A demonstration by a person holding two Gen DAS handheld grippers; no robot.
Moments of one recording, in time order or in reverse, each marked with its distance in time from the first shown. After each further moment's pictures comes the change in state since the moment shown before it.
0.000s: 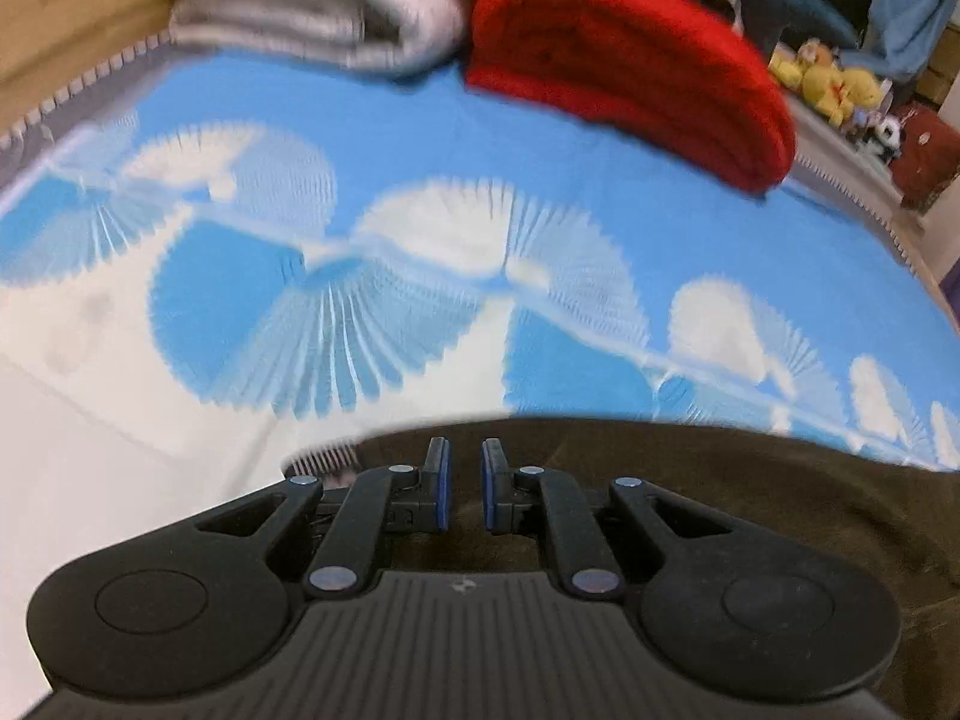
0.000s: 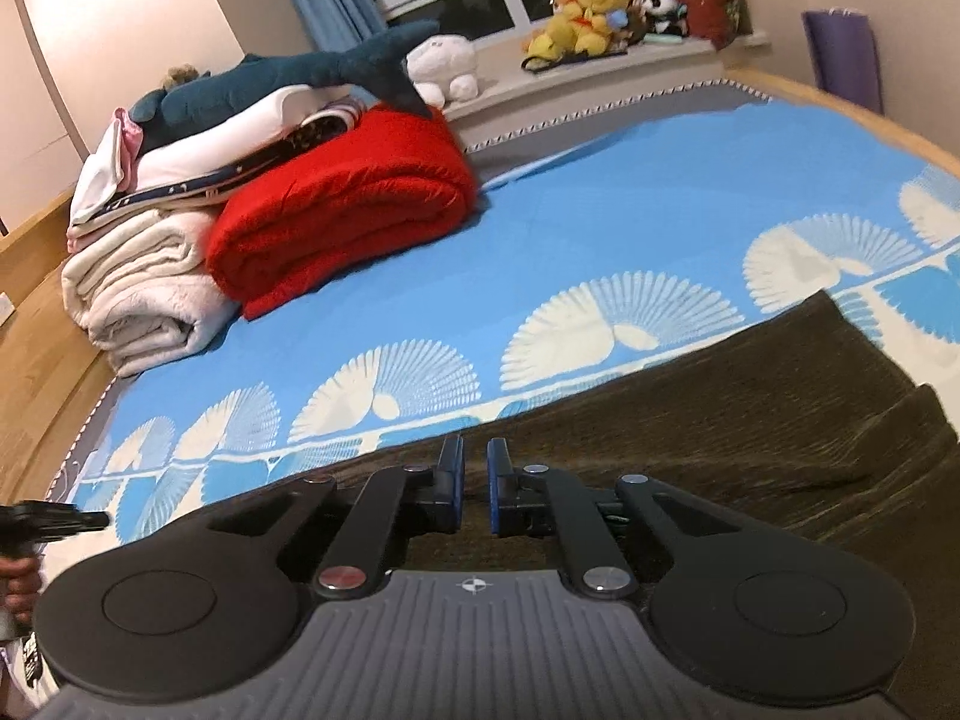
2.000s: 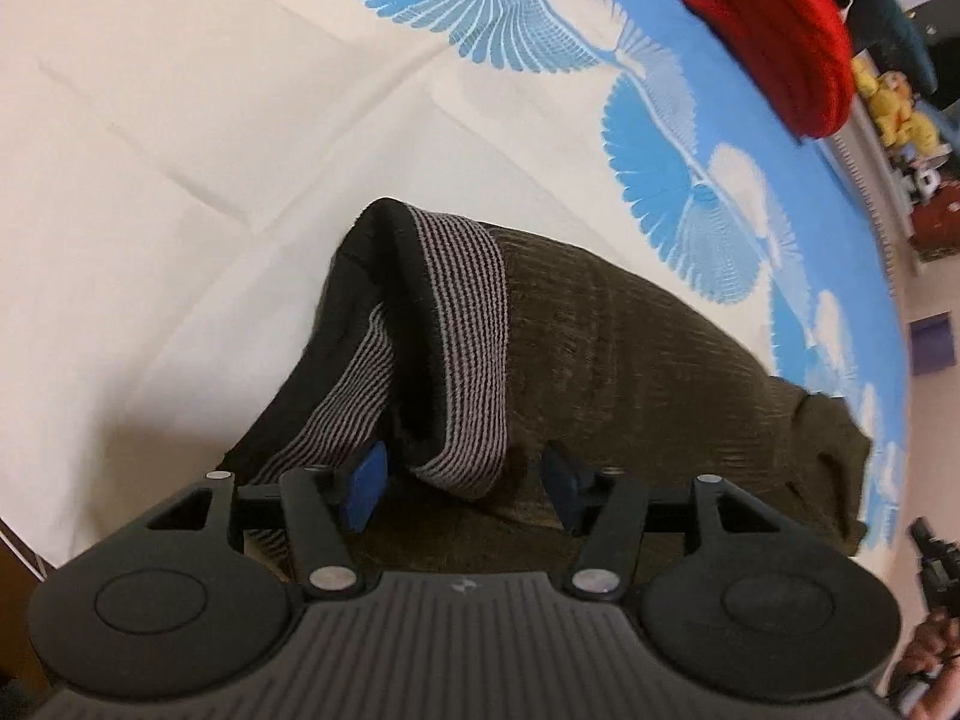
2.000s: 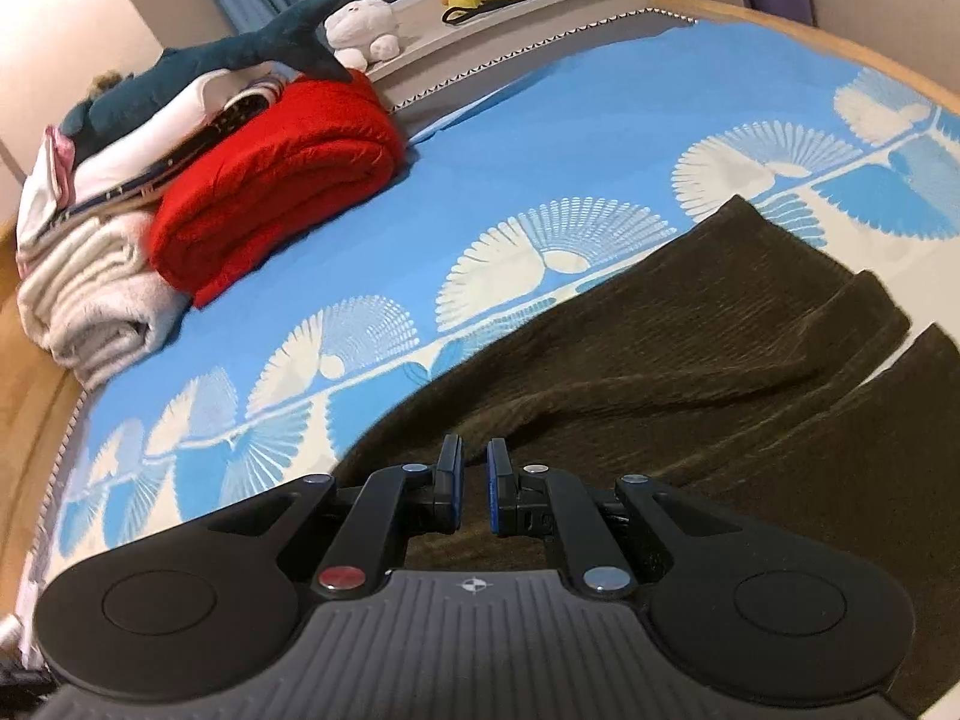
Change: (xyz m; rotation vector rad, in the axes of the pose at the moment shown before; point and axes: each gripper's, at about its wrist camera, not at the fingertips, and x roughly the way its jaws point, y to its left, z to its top) left arm -0.082 0.066 -0.141 -0.334 0.330 -0.108; right arm -0.004 -0.033 -0.019 0.150 0.084 -0.066
